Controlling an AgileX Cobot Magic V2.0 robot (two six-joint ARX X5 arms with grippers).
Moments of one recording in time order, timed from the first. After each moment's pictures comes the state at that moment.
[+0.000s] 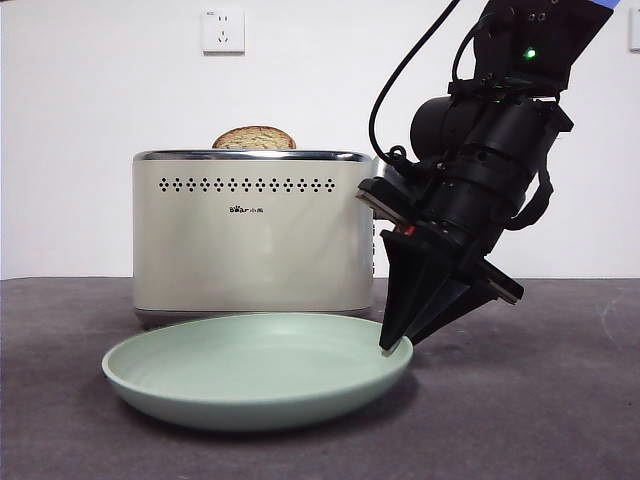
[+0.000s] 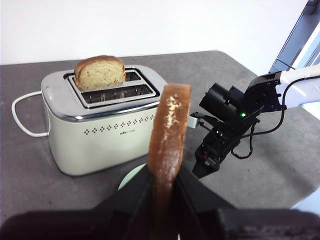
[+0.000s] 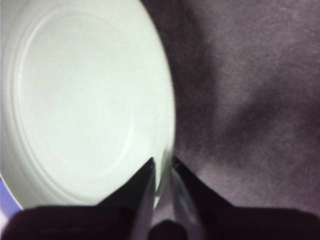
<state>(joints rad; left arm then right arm) -0.29 0.57 1.12 -0.89 0.31 -0.13 0.47 1.87 1.21 -0.66 -0.49 0.00</state>
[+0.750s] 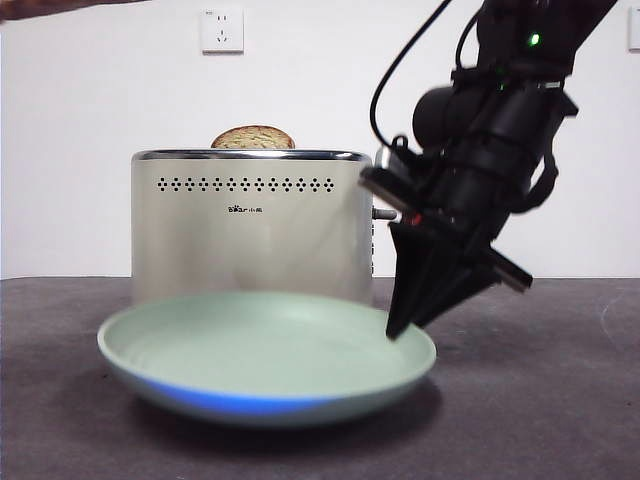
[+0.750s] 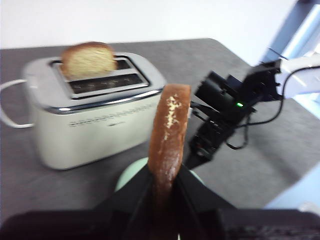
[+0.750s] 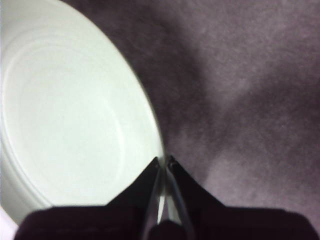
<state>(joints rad) -0.29 0.64 1.12 -0.87 0.39 -0.13 0.47 1.83 1.21 -0.69 -0.48 0.04</state>
